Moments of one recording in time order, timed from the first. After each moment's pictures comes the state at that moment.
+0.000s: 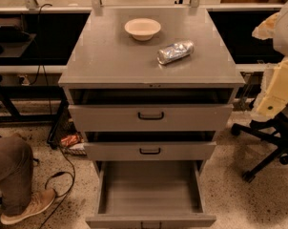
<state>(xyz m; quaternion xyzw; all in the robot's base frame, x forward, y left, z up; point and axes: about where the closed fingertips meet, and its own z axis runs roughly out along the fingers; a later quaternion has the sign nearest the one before) 0.437 -0.209 1.001 -0.60 0.77 -0.06 0.19</state>
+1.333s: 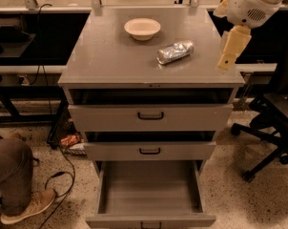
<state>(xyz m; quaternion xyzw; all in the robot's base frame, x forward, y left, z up) 0.601 -0.188 0.975 -0.65 0.72 -0.03 0.23</state>
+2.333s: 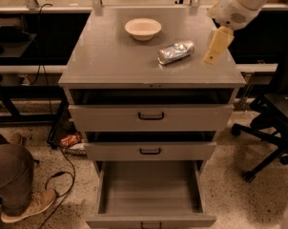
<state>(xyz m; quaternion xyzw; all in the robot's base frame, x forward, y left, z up) 0.658 -0.185 0.951 -0.62 0.74 -0.02 0.26</state>
